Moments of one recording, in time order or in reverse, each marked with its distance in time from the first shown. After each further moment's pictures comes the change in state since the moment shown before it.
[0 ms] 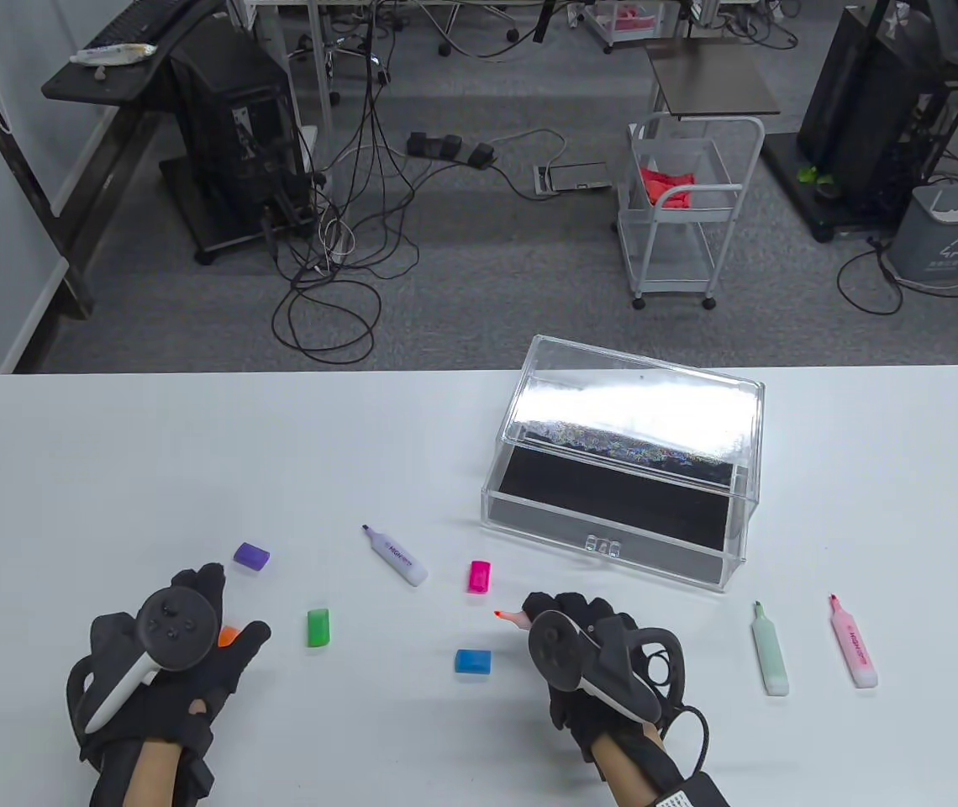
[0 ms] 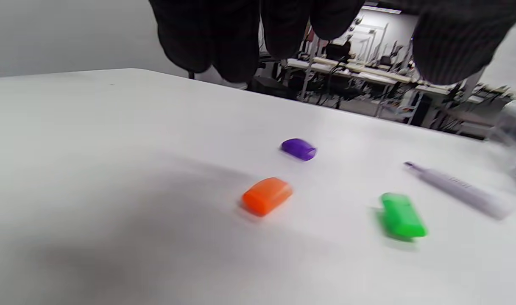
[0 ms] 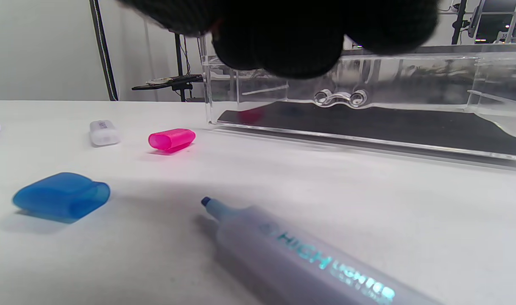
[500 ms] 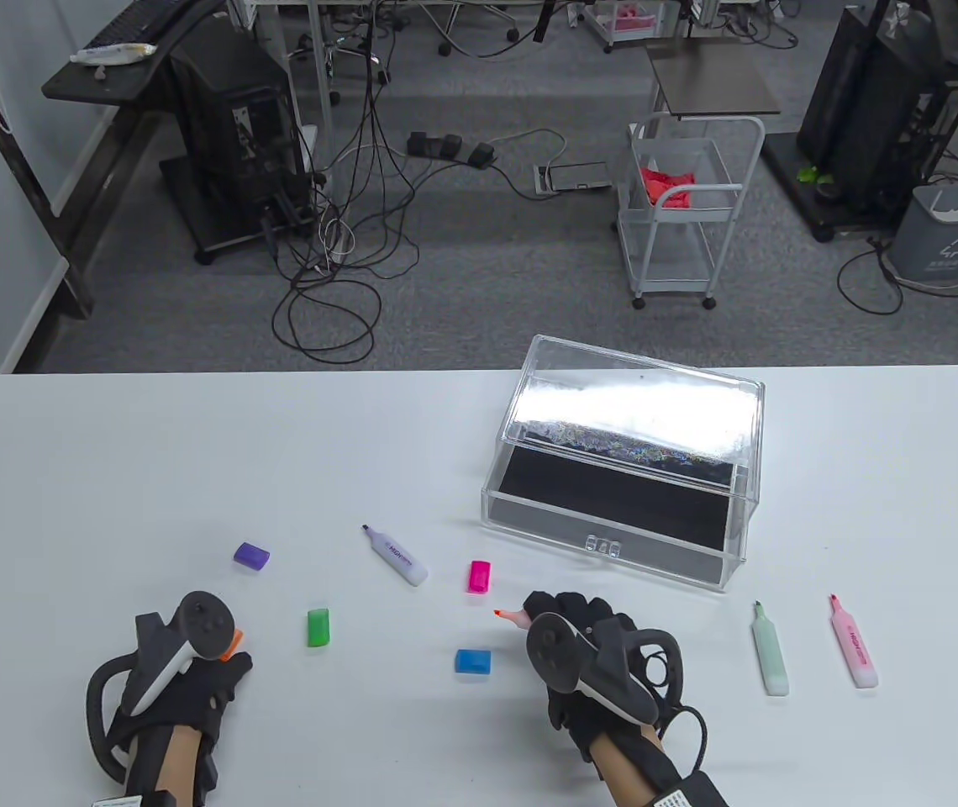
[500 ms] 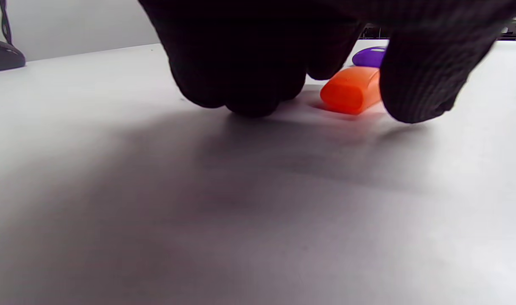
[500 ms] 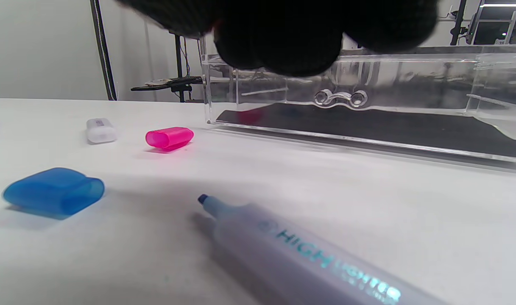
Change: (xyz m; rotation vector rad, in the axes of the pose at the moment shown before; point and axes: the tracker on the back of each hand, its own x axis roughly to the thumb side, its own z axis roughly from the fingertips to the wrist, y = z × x) left_hand -0.018 -0.057 -0.043 -0.046 0.158 -0.120; right_hand 0.003 0.001 0.001 -0.014 -0.002 0.023
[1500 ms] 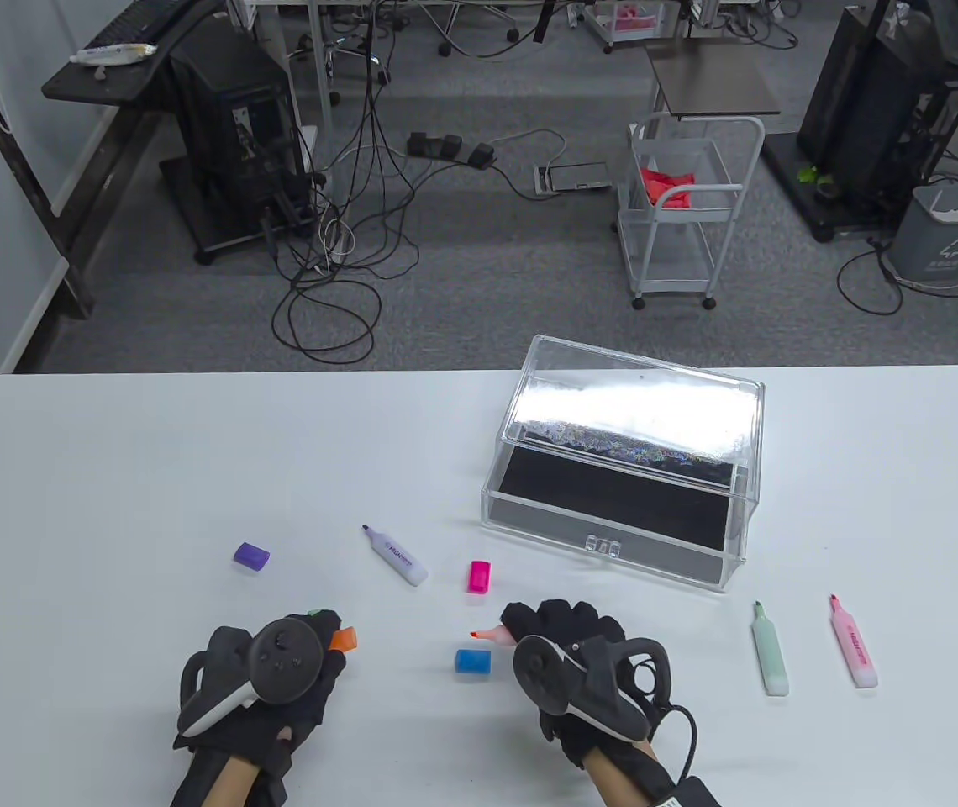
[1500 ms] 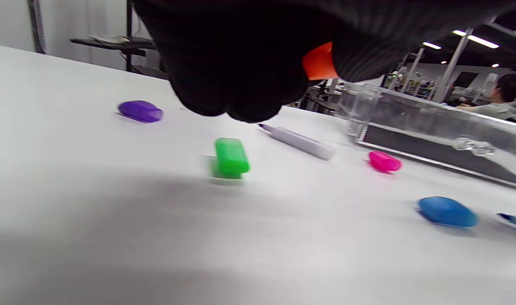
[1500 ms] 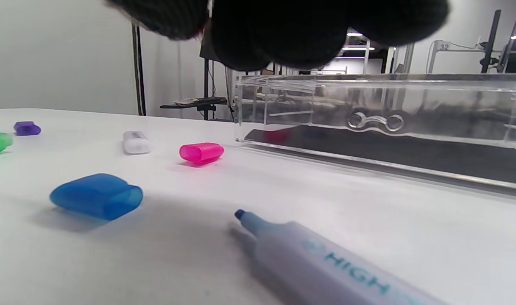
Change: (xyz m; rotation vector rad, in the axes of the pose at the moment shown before) left_hand 0.092 0.028 0.080 0.075 -0.618 0.116; right_hand 0.020 0.000 0.011 -0.096 -0.116 0.031
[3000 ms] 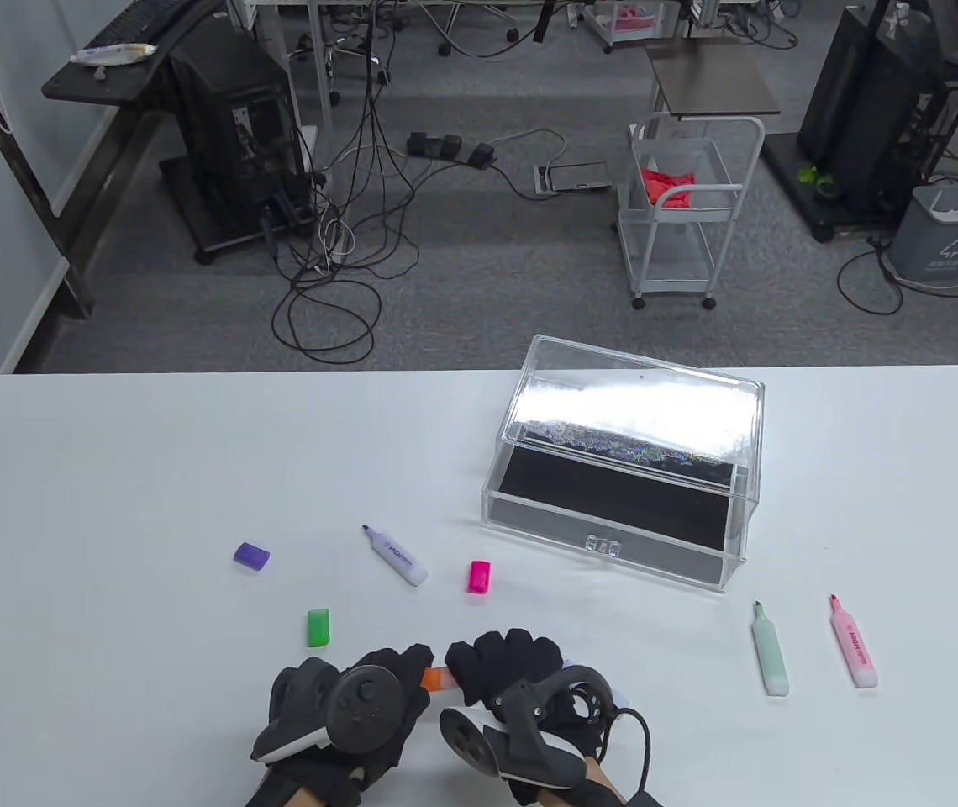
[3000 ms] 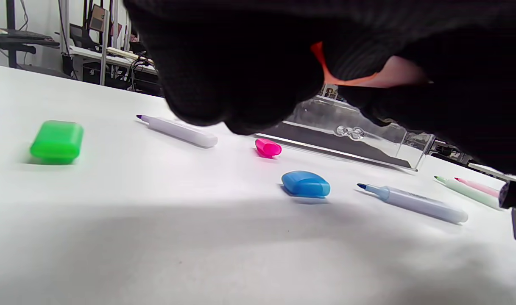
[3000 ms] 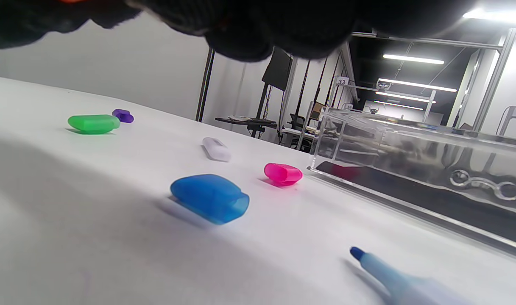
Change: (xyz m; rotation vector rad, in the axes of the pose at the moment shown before) left_hand 0.071 -0.024 0.002 0.038 -0.273 -0.045; right_hand 0.063 0.009 0.015 -0.089 -0.219 0.151
